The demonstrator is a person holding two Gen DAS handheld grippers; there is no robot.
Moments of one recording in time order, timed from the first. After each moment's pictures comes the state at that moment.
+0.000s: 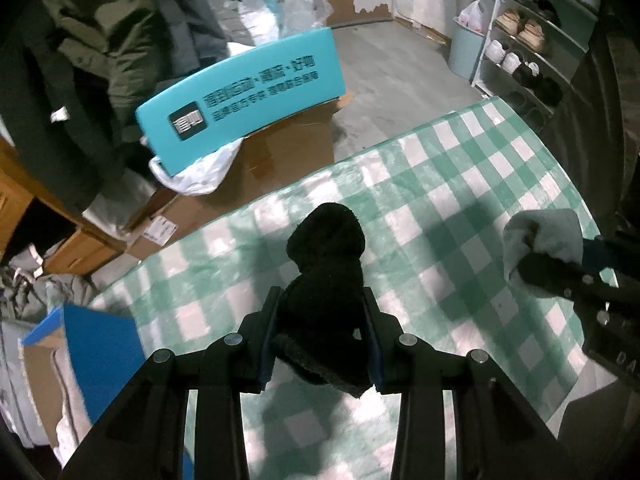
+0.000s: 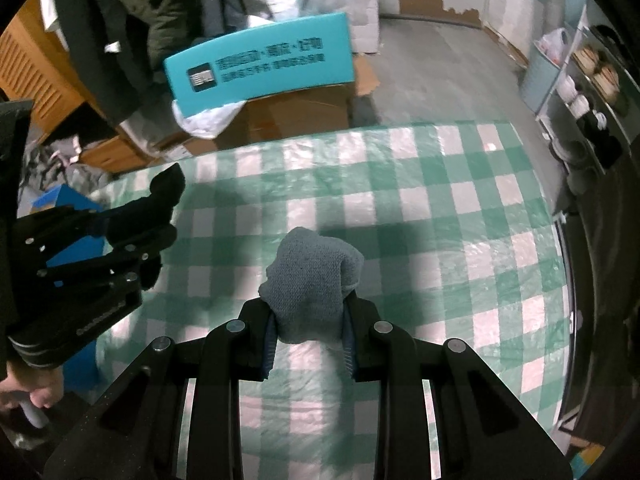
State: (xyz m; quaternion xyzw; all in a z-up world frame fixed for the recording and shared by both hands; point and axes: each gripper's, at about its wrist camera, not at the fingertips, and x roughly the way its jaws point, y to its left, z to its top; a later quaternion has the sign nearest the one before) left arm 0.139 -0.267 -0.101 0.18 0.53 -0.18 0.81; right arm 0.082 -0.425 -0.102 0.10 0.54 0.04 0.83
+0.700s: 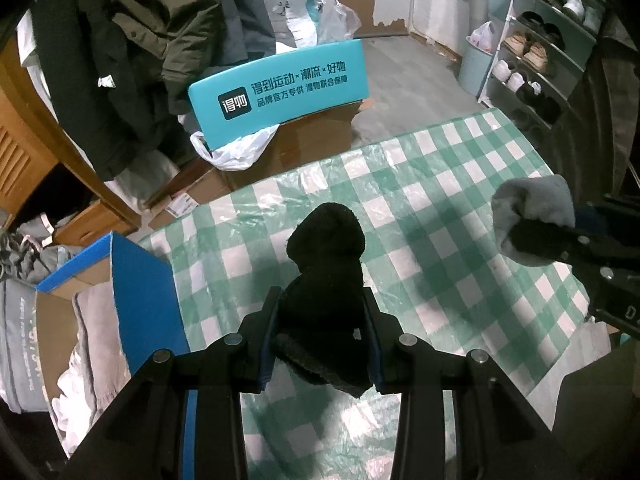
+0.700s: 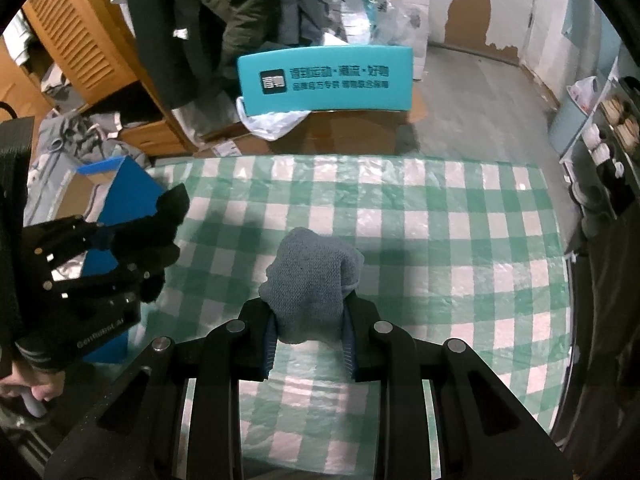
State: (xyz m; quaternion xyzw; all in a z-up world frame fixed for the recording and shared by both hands) left arm 0.093 -0.205 -0.070 0.15 0.52 -0.17 0.83; right arm 0.062 -0.371 -0.064 0.06 0.52 0.10 0.85
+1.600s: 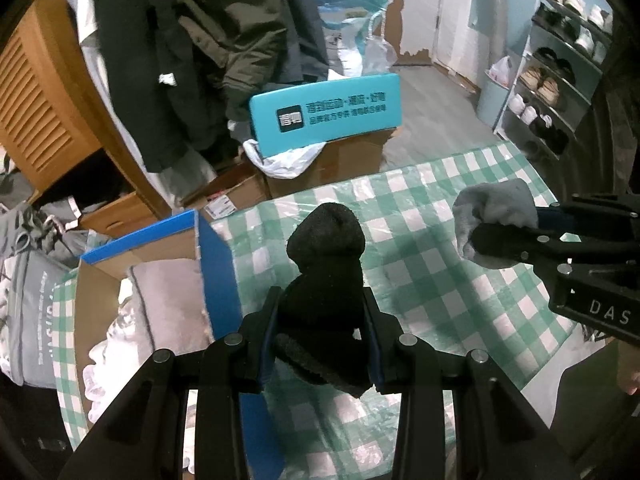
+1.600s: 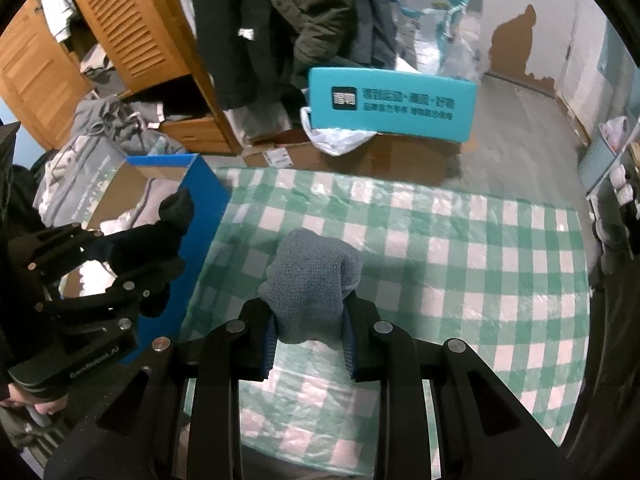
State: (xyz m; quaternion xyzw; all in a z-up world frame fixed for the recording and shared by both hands) left arm 0.069 -0.133 -0.028 0.12 0.49 -0.13 0.86; right arm 0.066 -0.291 -0.033 0.03 0.49 0.16 0.85
